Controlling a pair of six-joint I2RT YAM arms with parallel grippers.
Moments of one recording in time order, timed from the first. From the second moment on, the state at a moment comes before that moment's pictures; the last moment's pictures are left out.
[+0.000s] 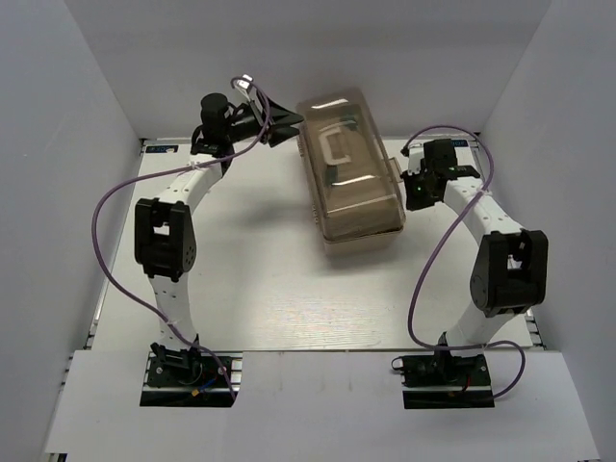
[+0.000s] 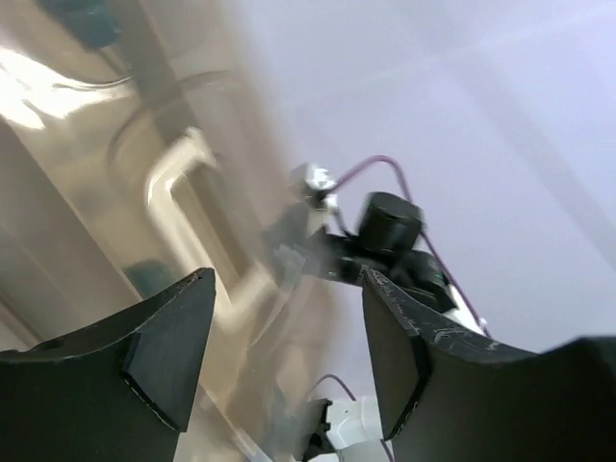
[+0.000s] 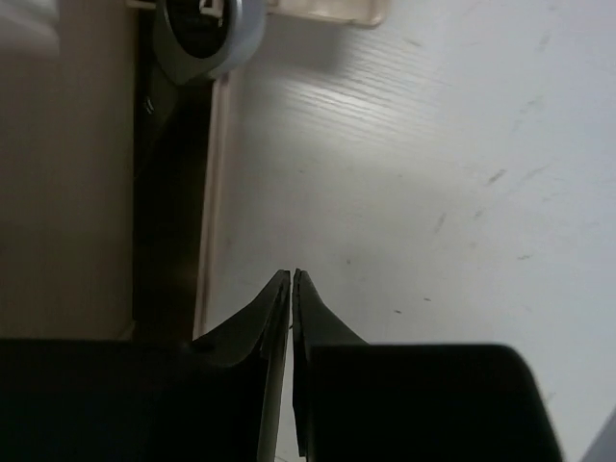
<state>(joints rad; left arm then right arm) -0.19 2.06 1.74 0.33 0.89 -1.19 0.14 1.67 1.33 -0.62 -0.12 -0.18</state>
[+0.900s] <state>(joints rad) -0.03 1.51 1.03 0.15 0.83 -0.93 0.13 1.77 1.39 -0.62 -0.40 -0.07</state>
